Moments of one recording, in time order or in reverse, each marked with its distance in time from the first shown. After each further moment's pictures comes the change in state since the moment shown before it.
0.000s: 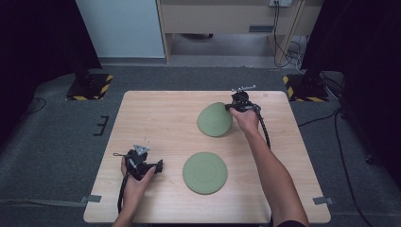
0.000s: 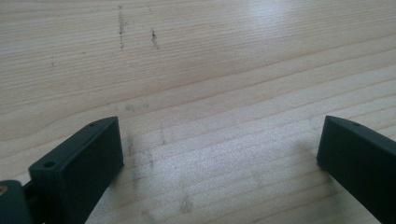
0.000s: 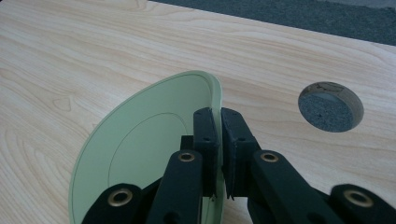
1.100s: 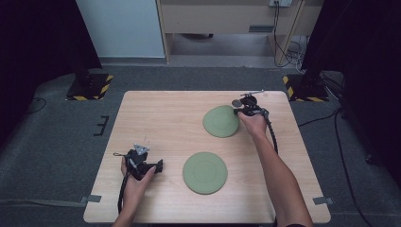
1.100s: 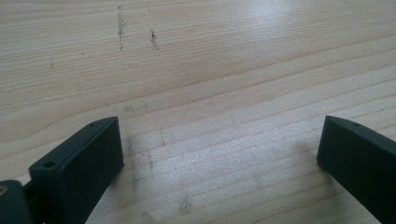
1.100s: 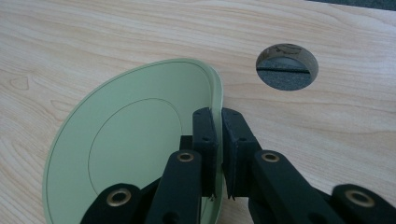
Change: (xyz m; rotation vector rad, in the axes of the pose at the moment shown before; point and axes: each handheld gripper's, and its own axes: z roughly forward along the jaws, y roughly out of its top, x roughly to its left) left arm 0.000 0.000 0.000 -0.001 -0.001 0.001; right arm -0.027 -0.022 -0.007 0.034 -0.046 0.038
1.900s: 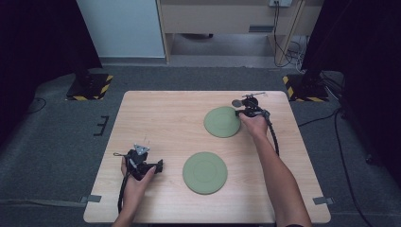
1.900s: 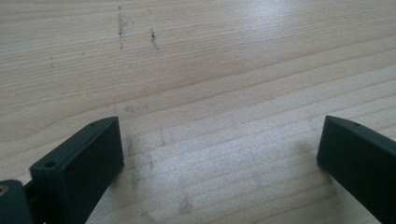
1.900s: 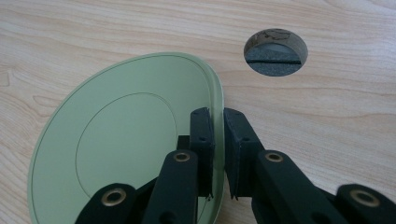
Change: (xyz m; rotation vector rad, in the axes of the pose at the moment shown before) left arm 0.000 0.000 0.000 -0.001 0.000 0.000; right arm -0.005 -0.006 0.003 0.023 -0.025 0.029
